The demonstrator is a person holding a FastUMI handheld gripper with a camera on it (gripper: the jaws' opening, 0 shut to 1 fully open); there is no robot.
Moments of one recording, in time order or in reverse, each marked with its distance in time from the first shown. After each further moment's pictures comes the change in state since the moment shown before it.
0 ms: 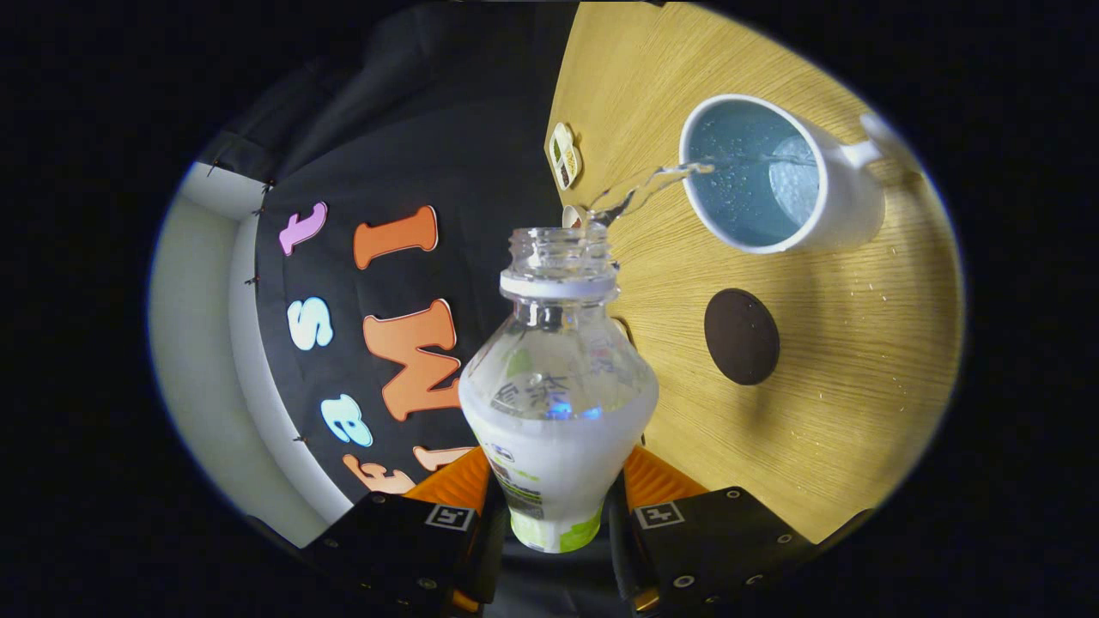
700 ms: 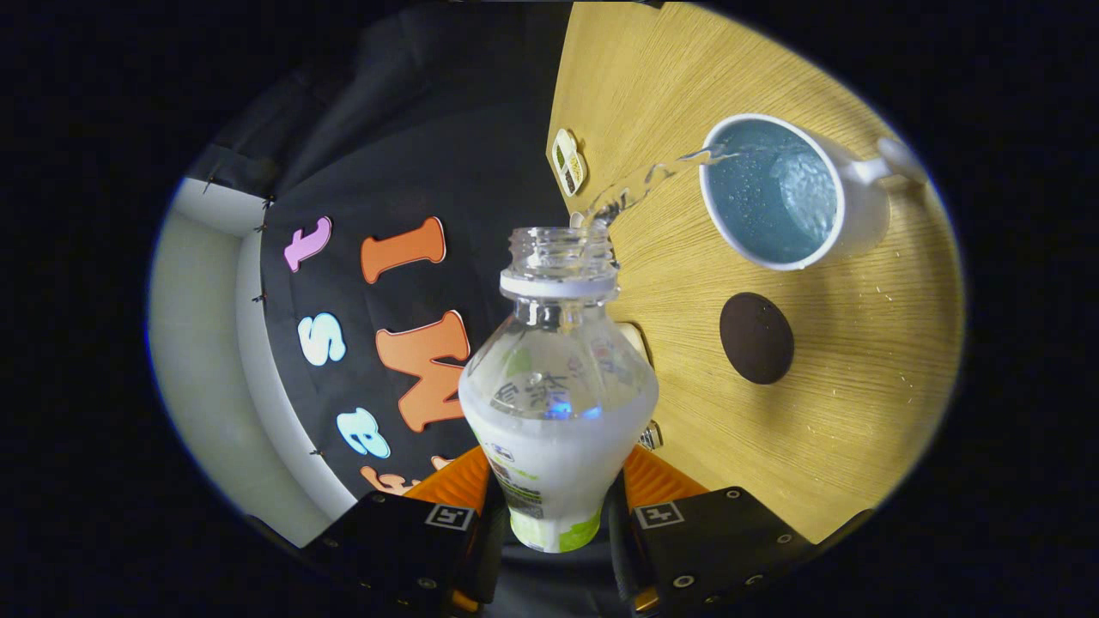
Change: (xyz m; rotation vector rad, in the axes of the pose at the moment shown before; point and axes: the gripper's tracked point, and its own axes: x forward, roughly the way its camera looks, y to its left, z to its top) arm -0.003 0.019 0.007 0.055 -0.014 0.023
